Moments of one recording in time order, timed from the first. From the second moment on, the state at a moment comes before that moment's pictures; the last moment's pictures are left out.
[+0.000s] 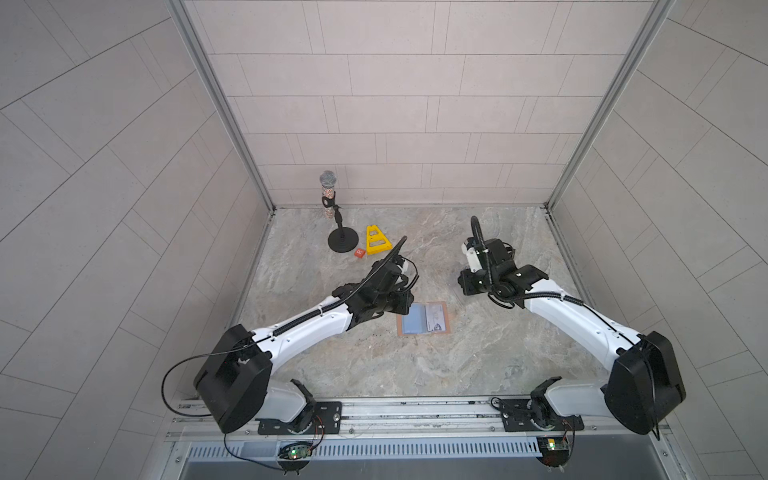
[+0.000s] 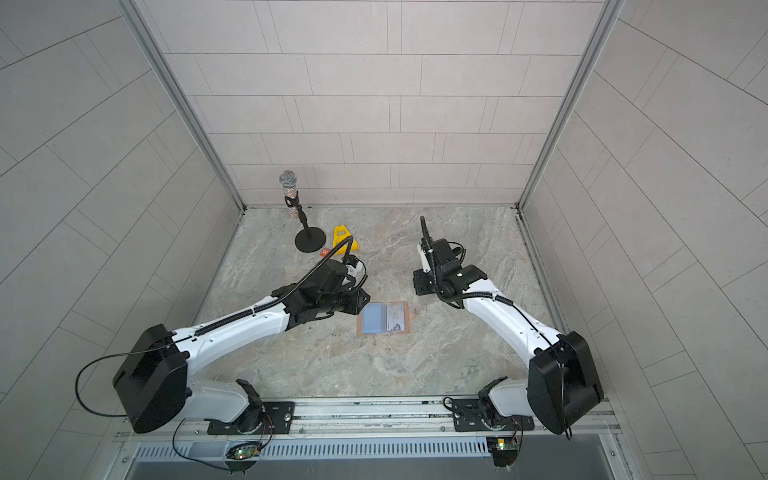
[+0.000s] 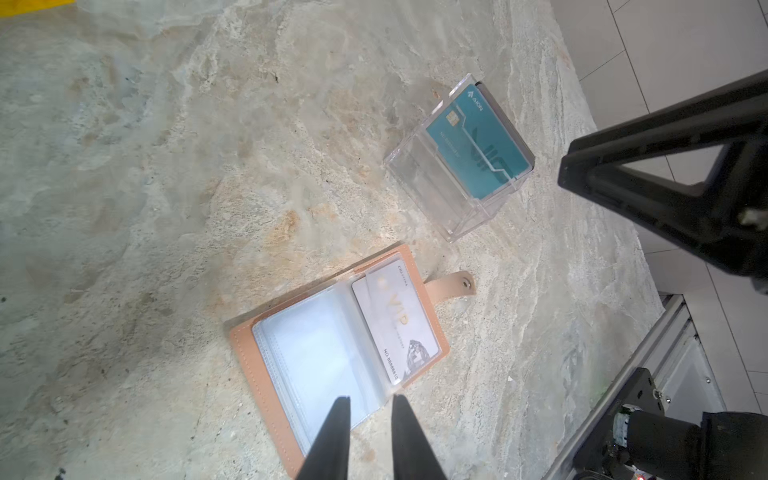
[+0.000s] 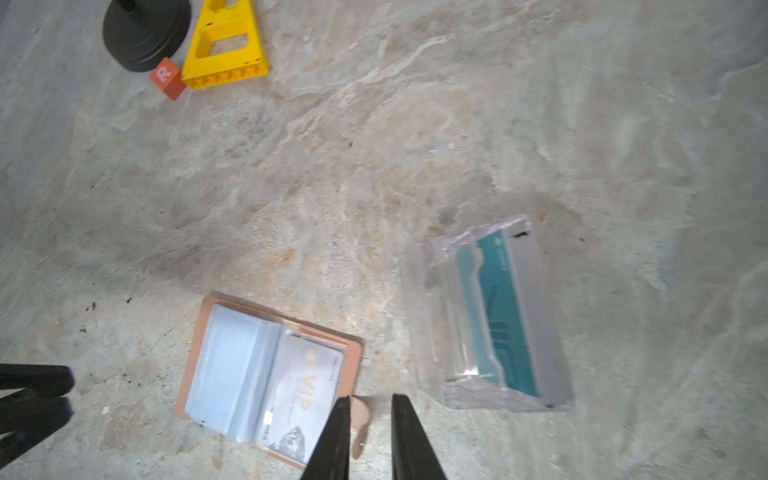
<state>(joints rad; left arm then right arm) -0.74 1.41 0.91 -0.29 0.15 -0.52 0.39 1.33 0.99 -0.56 -0.04 0.25</state>
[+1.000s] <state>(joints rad) -0.76 2.13 1.54 -0.27 0.34 -0.76 0.15 1.70 1.29 -0.79 -0.17 -0.02</state>
